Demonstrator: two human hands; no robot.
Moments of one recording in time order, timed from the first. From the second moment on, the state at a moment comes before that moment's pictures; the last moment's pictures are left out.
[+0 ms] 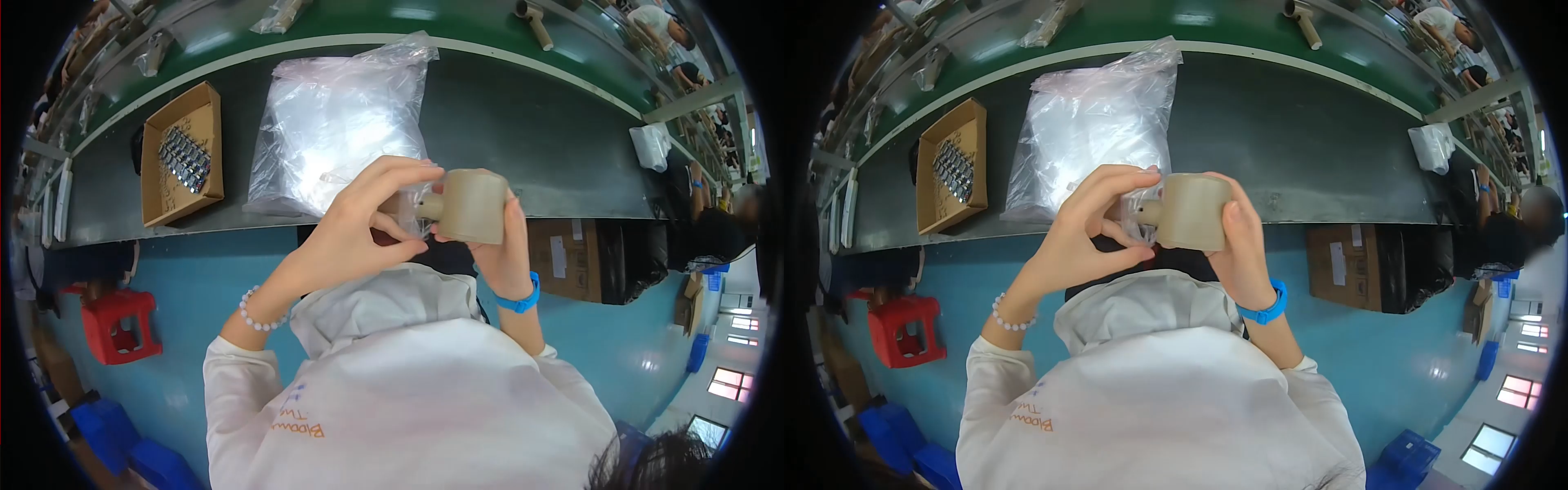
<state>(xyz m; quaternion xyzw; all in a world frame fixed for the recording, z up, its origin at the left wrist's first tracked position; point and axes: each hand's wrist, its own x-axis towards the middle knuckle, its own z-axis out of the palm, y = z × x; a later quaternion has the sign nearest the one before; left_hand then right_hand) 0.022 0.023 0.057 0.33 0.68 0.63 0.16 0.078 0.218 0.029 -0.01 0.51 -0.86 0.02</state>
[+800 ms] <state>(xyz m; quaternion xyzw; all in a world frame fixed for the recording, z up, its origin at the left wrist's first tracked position) -0.014 0.019 0.092 0.53 0.69 0.49 -0.11 0.038 0.163 0.088 0.06 0.85 -0.47 -0.25</state>
